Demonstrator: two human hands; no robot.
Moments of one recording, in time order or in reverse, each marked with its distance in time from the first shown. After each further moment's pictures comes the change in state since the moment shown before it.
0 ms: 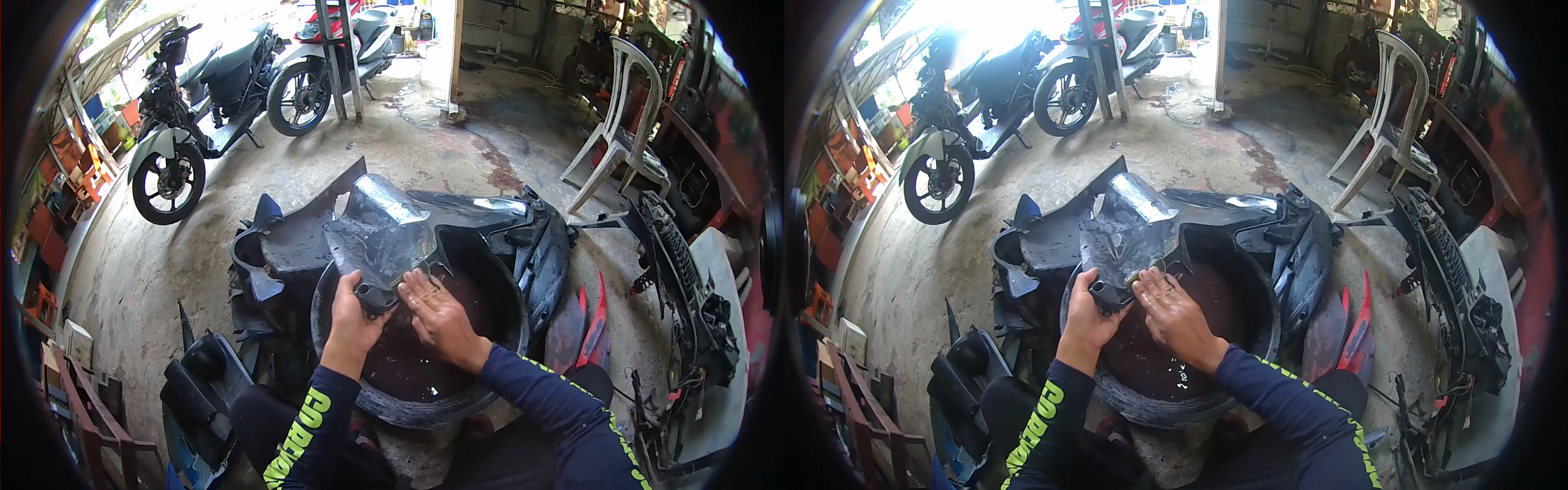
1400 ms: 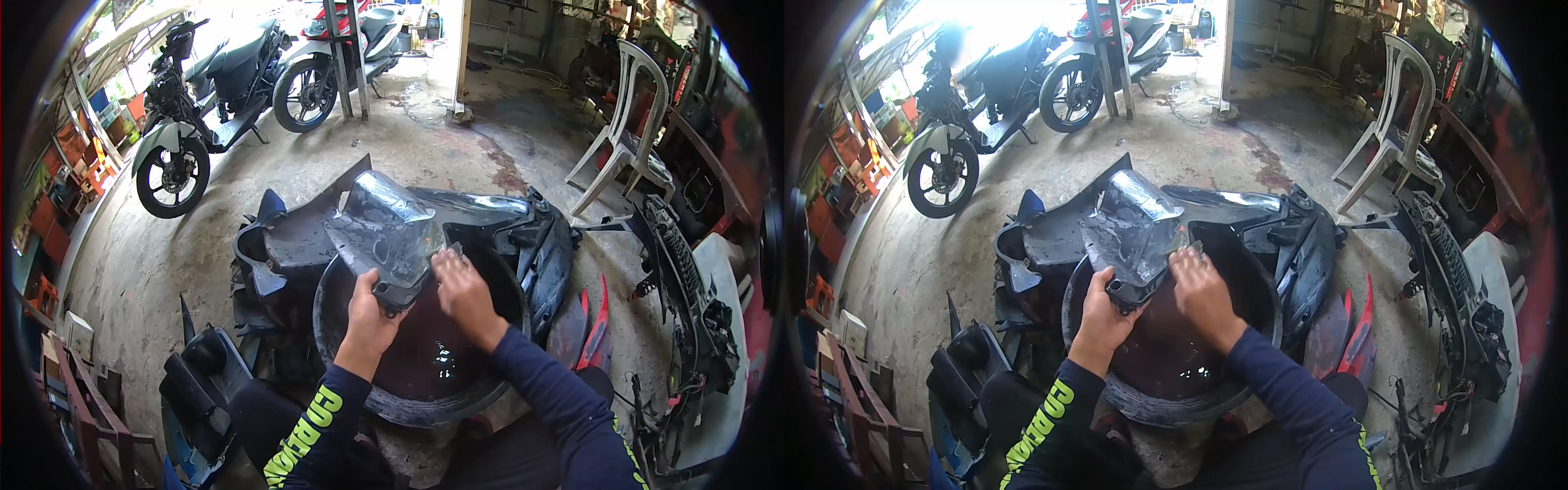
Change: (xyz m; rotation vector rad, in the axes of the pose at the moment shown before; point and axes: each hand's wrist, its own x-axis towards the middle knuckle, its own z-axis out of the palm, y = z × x) left_hand -0.004 -0.018 0.012 0.036 0.037 0.052; right_hand 0.005 0.022 -0.002 -0.316 -0.053 0.055
